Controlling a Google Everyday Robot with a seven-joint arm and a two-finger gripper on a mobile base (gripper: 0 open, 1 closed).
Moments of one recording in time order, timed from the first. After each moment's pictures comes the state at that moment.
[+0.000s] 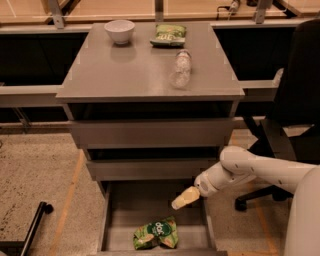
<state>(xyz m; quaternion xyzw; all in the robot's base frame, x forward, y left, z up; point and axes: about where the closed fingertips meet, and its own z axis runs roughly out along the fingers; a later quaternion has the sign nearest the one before) 0.529 -0.107 0.460 -0.32 0.89 0.31 0.10</state>
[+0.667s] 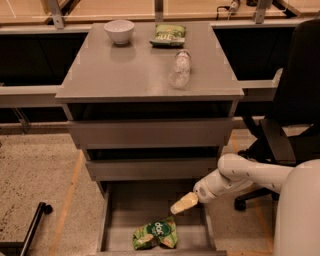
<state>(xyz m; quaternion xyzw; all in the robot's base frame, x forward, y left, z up) 0.521 -0.105 0.419 -0.29 0.90 0.32 0.07</state>
